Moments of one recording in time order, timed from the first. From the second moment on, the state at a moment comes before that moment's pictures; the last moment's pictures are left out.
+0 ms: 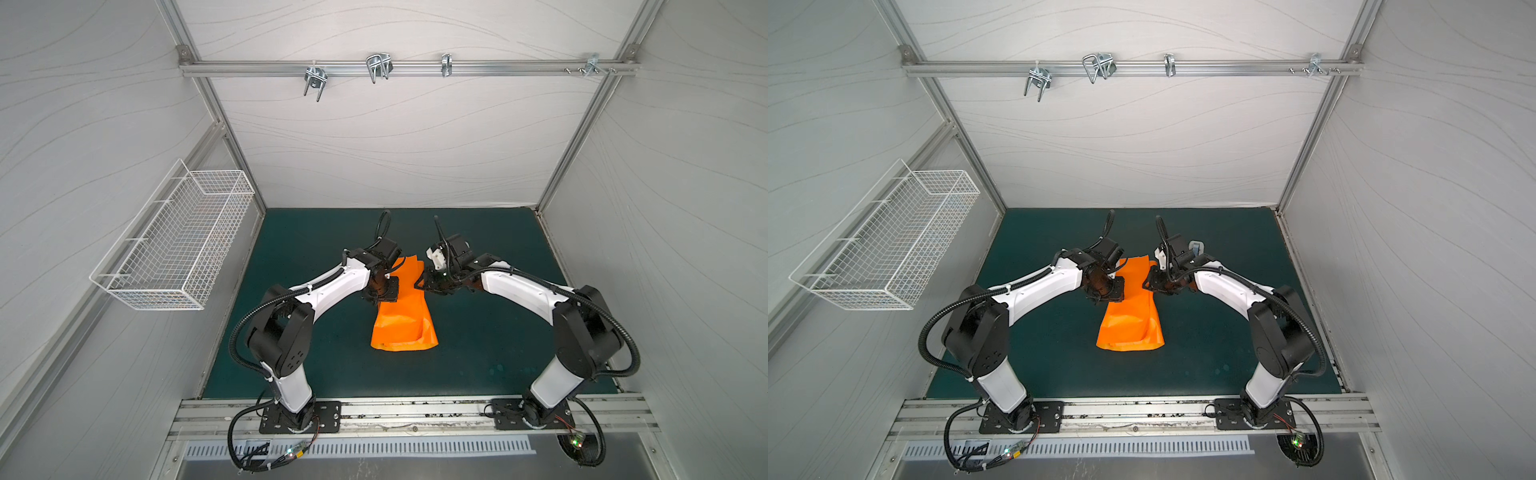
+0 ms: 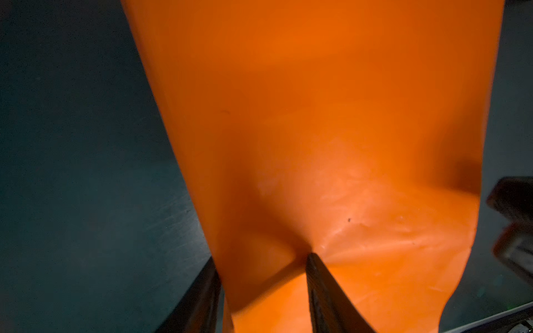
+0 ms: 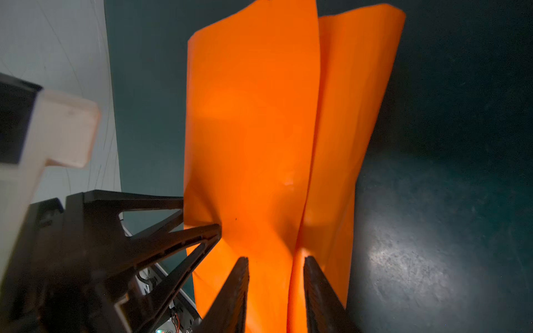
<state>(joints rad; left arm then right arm) -0.59 1.73 1.28 -0.86 0.06 -0.51 0.63 1.67 1.16 -0.46 -0.41 0.62</state>
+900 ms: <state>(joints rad) -0.59 1.73 1.28 -0.86 0.06 -0.51 0.65 1.70 1.16 -0.42 -0.43 0.65</state>
